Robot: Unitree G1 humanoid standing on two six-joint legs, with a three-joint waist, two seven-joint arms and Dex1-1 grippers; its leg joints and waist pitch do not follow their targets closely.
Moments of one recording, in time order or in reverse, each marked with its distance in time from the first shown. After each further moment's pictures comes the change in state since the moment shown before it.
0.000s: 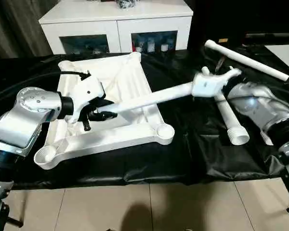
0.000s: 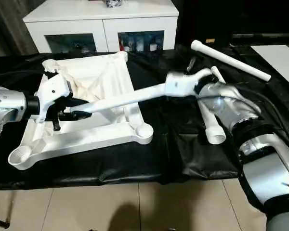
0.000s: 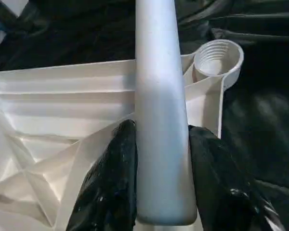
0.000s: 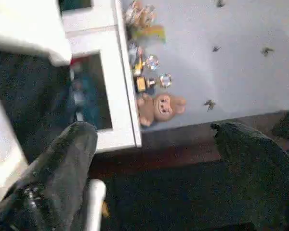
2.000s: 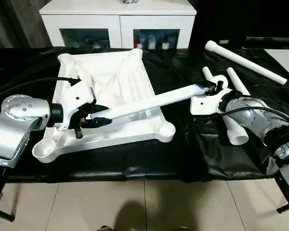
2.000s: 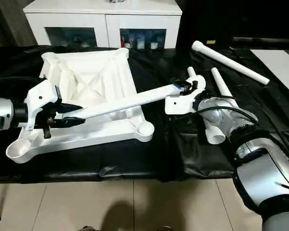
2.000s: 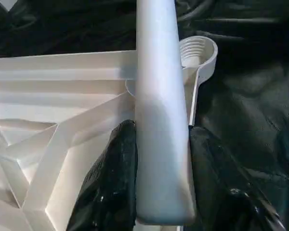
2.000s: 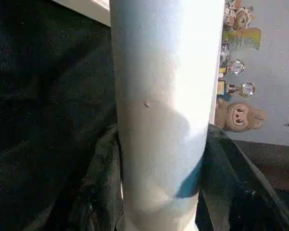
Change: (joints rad) left arm 0.116 0.031 0.101 -0.101 -0.045 0.023 -0.051; right arm 0.014 0.036 0.083 0.186 -0.125 -0.049 0.104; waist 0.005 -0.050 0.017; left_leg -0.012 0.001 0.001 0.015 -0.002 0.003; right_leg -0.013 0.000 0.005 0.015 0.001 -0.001
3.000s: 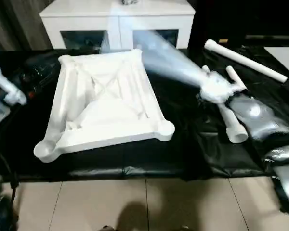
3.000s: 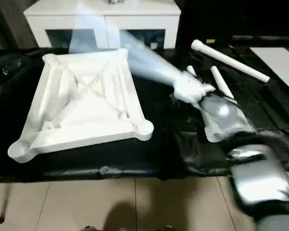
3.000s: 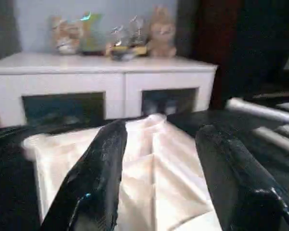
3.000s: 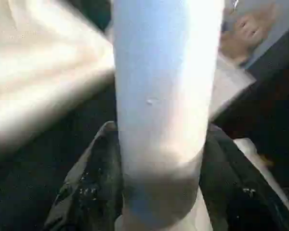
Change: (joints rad) left arm -0.104 -0.215 0.493 0.454 -0.188 -0.151 0.423; right arm 0.045 0.206 -0.476 -0.051 0.672 0.301 0.410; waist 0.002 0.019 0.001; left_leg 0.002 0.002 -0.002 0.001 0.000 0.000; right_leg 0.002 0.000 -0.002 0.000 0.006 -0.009
